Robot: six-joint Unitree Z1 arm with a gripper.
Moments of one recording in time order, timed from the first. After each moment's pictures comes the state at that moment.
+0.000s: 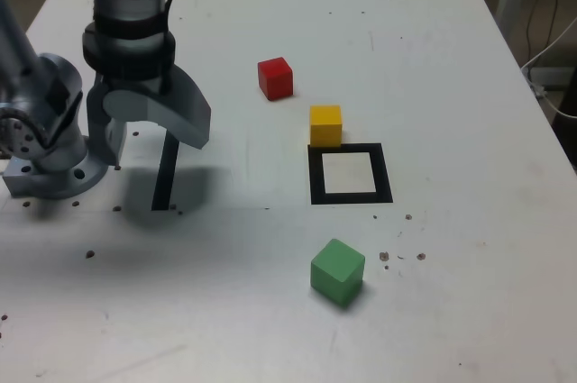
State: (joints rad) arm -0.10 1.47 -0.76 1.09 -0.02 -0.15
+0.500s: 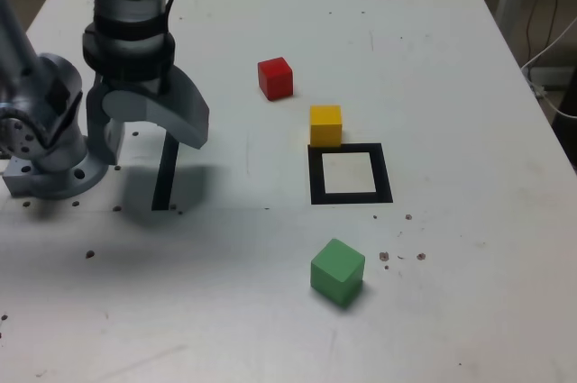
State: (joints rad) arm -0.09 1.47 -0.75 1.09 -0.02 -0.15
